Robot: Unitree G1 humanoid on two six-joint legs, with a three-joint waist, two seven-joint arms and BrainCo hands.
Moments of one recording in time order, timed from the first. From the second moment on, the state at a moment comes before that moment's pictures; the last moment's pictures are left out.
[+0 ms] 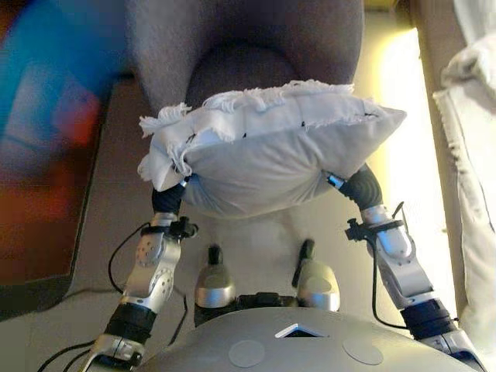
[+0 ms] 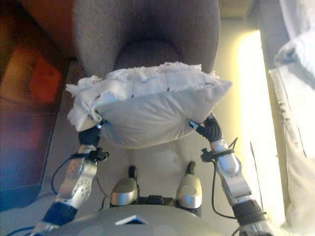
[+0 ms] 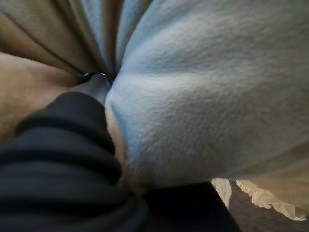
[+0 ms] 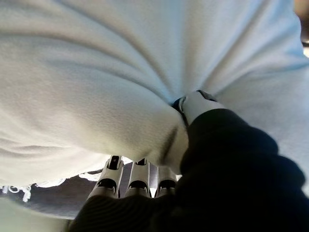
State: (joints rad) left arm 0.20 0.37 -0.25 0.05 -0.62 -0.34 0.11; right arm 0.19 -0.45 0.22 -0.07 0.23 -0.34 0.03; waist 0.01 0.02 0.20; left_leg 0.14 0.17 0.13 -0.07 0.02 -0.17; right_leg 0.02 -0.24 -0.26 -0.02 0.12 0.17
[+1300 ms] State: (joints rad) left arm 0.23 0.36 -0.25 0.00 -0.66 -0.34 0.15; right arm 0.13 -0.51 0.31 -0.06 0.18 -0.34 -0.12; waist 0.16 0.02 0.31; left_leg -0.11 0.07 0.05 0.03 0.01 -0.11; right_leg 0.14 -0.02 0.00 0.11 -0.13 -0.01
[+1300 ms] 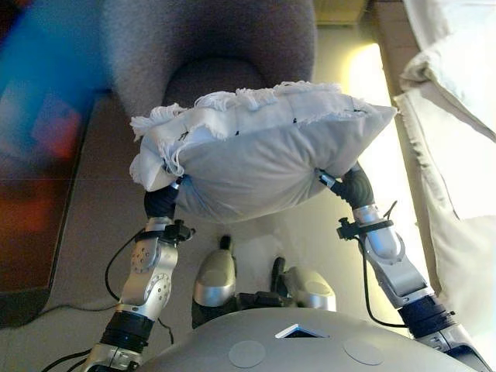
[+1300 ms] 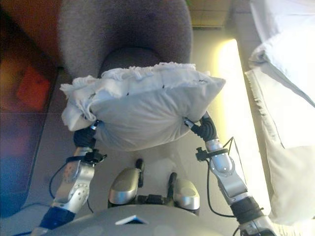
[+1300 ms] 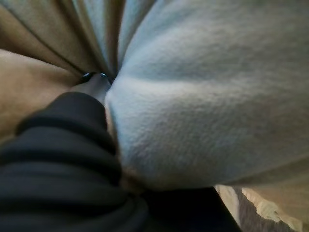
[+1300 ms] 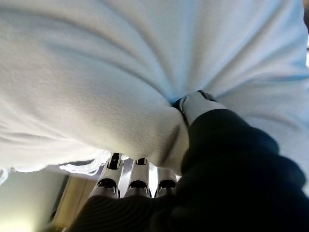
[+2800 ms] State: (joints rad) left arm 0.18 0.38 -0.29 0.04 -0.69 -0.38 0.08; right arm 0.15 -0.53 0.28 -0.04 0.19 -0.33 -0.15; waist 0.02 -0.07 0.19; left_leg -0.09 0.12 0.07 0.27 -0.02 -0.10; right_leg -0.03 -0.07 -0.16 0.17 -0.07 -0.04
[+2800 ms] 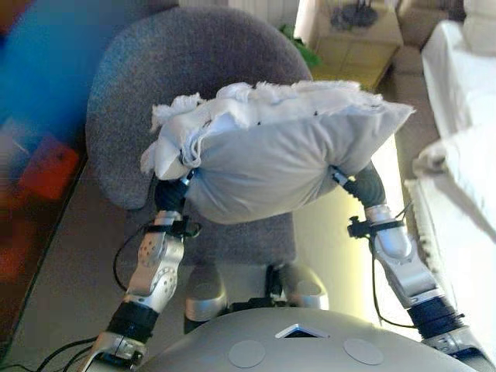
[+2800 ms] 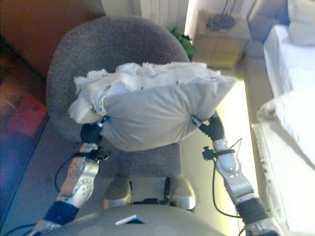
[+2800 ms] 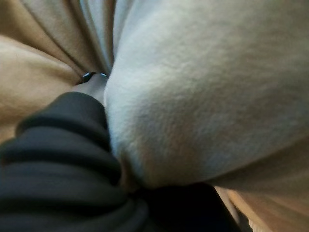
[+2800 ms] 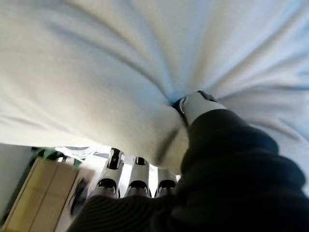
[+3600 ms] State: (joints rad) left arm 0.16 0.37 -0.26 0.06 -0.68 -0.40 0.21; right arm 0.10 -0.44 0.34 -0.04 0.17 -0.32 -0.15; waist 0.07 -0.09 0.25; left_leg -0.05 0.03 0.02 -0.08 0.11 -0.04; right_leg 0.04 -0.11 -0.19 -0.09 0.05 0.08
